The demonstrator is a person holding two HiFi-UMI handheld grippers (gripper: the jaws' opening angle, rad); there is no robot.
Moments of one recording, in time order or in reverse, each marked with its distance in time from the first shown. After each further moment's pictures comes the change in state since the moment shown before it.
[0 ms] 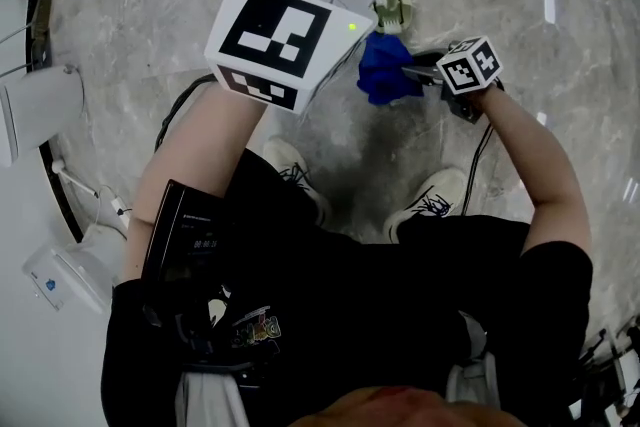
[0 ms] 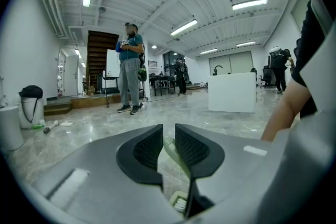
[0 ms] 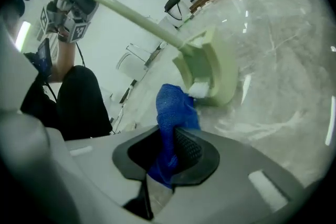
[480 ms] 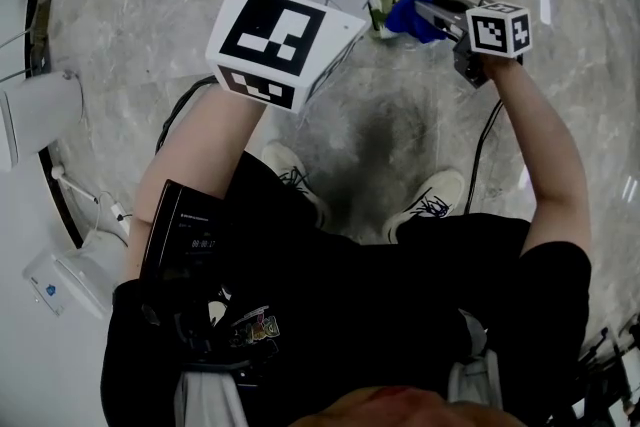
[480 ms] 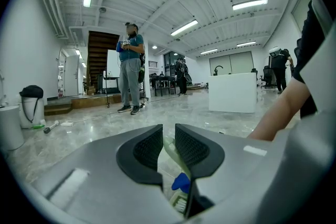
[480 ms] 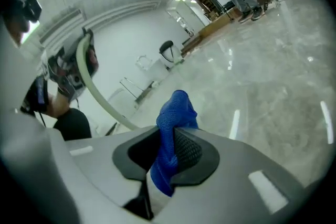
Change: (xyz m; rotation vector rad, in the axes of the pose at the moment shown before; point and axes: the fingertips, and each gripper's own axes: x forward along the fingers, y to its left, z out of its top) left arm 0.001 0.001 -0.003 -0.004 0.000 0.005; right arm -0.093 -0.021 0.130 0.010 -0.401 -0.124
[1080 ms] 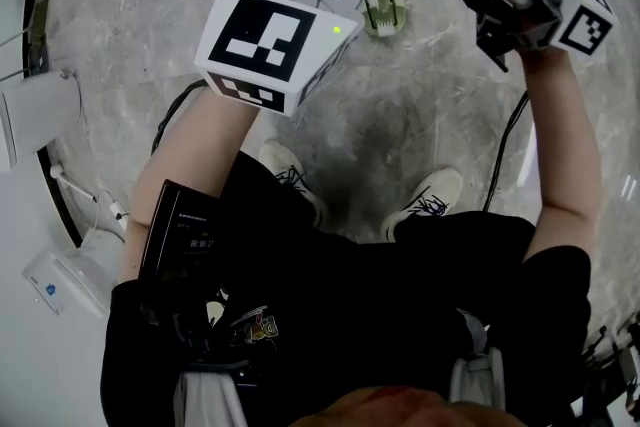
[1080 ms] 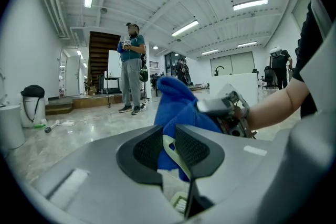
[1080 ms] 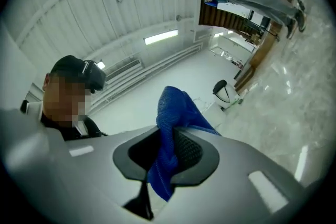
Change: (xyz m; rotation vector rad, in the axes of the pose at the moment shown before) left arm -0.006 0.003 0.004 -0.001 -0.015 0.010; right arm -0.107 0.203 0.185 -0.199 -0.475 0.620
